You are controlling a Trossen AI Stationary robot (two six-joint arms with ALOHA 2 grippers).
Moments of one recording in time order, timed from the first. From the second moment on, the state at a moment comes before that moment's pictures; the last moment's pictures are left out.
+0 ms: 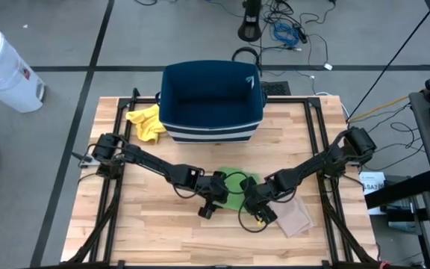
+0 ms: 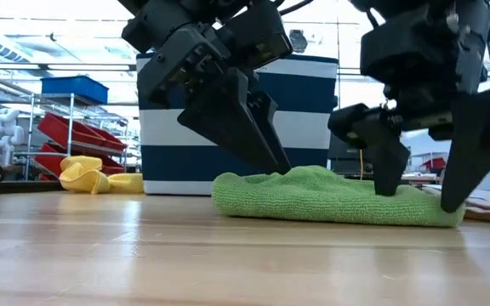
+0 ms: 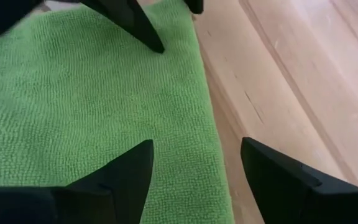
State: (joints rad) left arm -0.23 1.93 1.19 -0.12 0.09 0.14; right arm 0.37 1.69 0.85 -0.22 -0.10 -0.11
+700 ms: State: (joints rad) left arm -0.23 2.00 1.19 -0.07 0.06 0.14; right arm 0.37 1.75 0.86 -0.24 -0.01 -0.07
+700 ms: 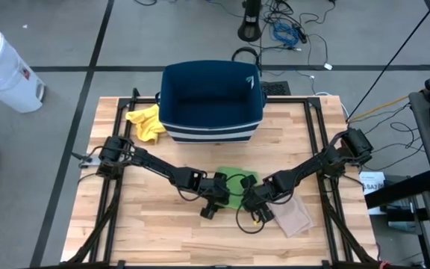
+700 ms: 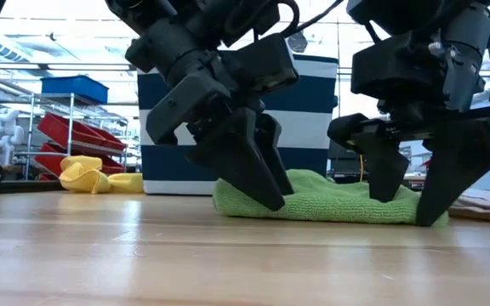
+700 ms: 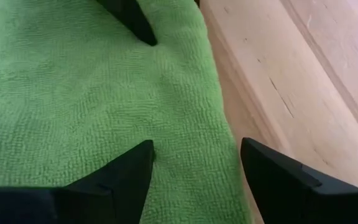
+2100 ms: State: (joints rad) left arm -0.23 1.98 1.19 -0.05 0.01 0.14; right arm 0.35 1.51 1.02 -1.12 0.22 0.14
